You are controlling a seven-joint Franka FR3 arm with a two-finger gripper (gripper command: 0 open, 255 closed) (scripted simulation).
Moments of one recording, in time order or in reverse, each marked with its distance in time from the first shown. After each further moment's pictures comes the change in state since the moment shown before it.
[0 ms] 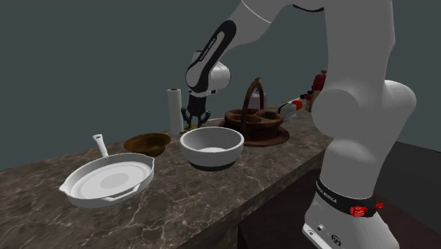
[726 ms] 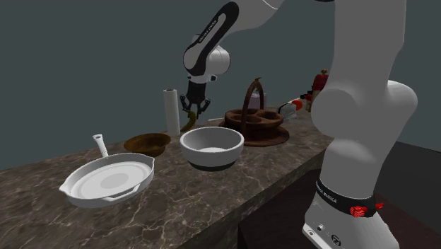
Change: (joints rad) arm -0.021 -0.103 0.027 0.029 0.056 -0.128 -0.035
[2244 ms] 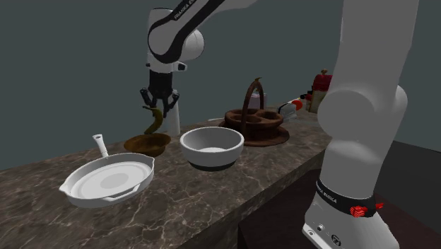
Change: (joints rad) arm 0.186 -0.093 0.132 0.022 -0.080 -0.118 0.372
